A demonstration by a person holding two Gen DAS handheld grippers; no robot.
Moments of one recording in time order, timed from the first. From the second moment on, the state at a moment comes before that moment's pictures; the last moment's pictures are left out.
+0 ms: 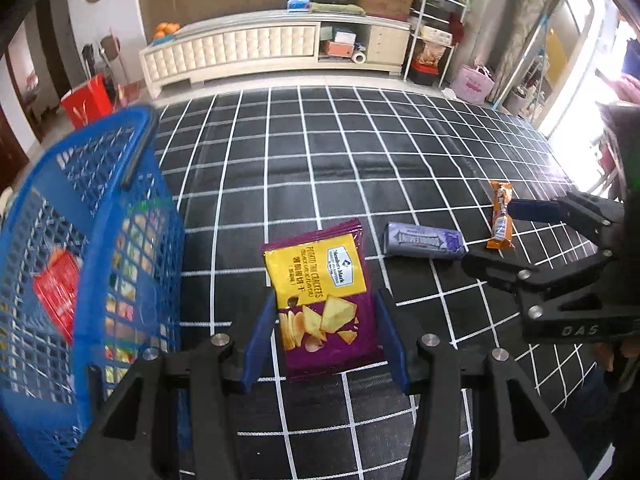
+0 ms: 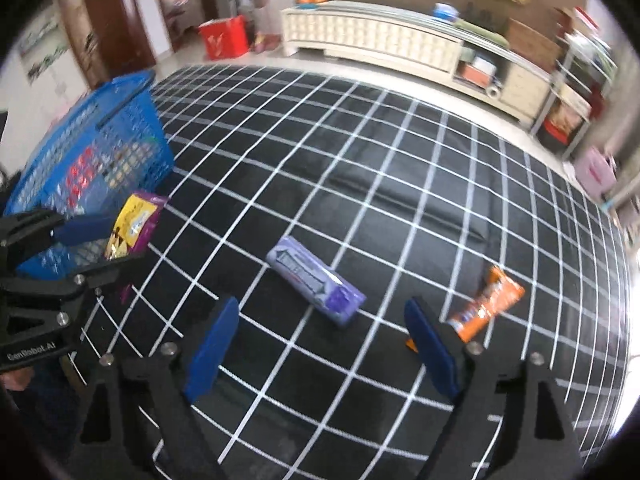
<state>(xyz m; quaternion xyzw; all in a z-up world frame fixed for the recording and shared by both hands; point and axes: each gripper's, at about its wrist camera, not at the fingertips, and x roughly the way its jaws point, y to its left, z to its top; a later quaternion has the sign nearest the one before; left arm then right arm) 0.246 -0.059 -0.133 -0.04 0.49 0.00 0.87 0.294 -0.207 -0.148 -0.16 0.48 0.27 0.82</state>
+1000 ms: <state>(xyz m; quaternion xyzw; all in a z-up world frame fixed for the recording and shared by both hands) 0.257 -0.065 -0.155 -0.01 0.50 0.01 0.87 0.308 -0.188 -0.200 -0.22 0.48 0.34 0.78</state>
